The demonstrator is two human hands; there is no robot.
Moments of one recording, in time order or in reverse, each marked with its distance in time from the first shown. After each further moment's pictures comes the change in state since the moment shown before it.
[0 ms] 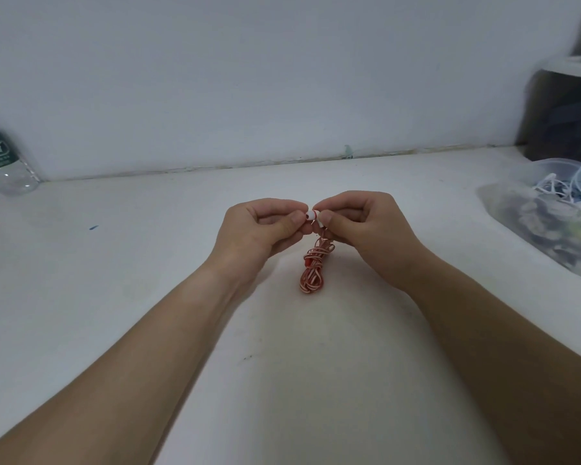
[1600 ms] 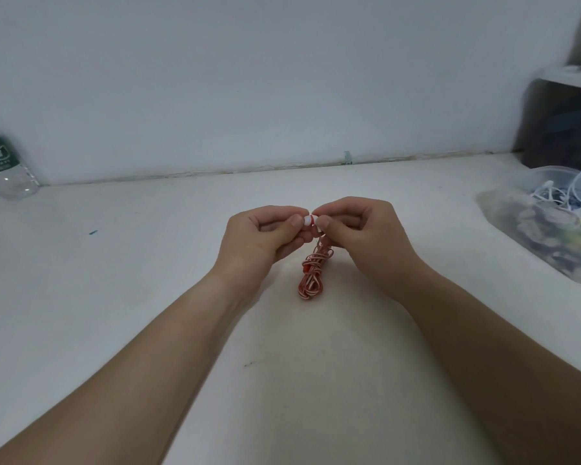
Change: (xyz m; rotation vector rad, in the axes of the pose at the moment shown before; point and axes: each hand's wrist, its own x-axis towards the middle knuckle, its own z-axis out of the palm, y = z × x) left_hand 0.001 -0.006 0.002 -0.058 -0.001 0.037; right_hand 0.001 0.002 0.006 -0.095 0.107 -0.045
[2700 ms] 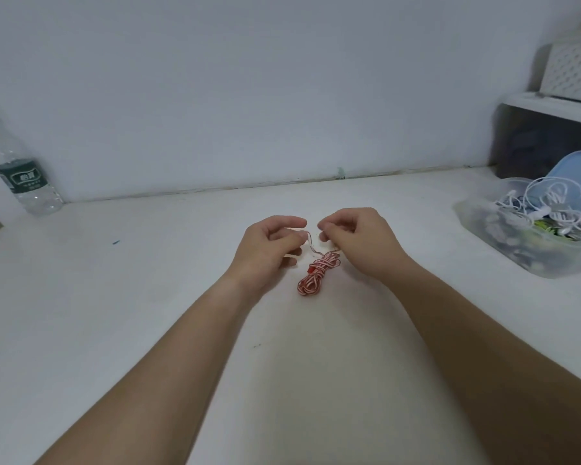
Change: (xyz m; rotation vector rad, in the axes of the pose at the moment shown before) left_hand -0.011 0.007 0.004 0.239 0.000 -0.065; right_hand -0.004 -0.010 -0.009 -0.352 0.020 0.085
